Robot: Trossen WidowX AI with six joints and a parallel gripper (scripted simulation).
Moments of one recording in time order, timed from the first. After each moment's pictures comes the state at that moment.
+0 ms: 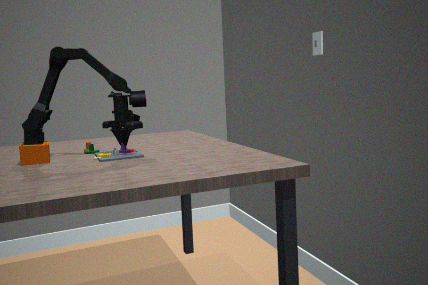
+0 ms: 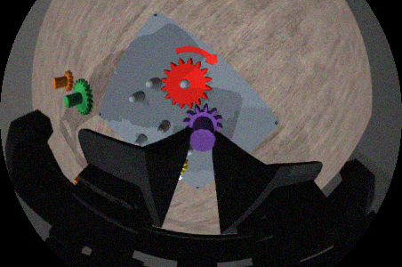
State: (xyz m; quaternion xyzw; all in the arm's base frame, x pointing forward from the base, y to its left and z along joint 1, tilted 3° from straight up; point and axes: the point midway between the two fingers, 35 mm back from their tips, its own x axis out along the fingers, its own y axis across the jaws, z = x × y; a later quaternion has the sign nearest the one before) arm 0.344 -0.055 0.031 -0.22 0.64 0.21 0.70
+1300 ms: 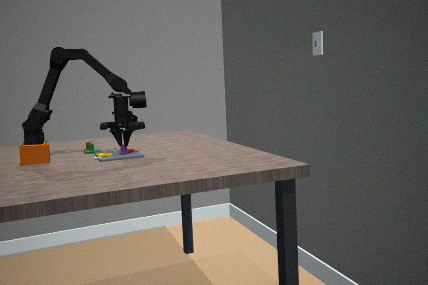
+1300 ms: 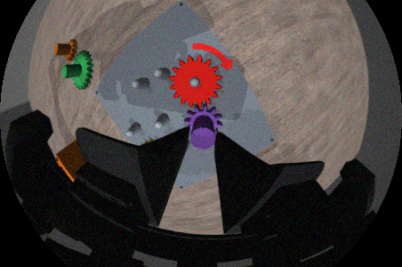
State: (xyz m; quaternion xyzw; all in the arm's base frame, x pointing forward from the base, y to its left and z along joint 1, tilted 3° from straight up) arm 0.345 -0.054 0.027 -0.30 0.61 0.29 0.67
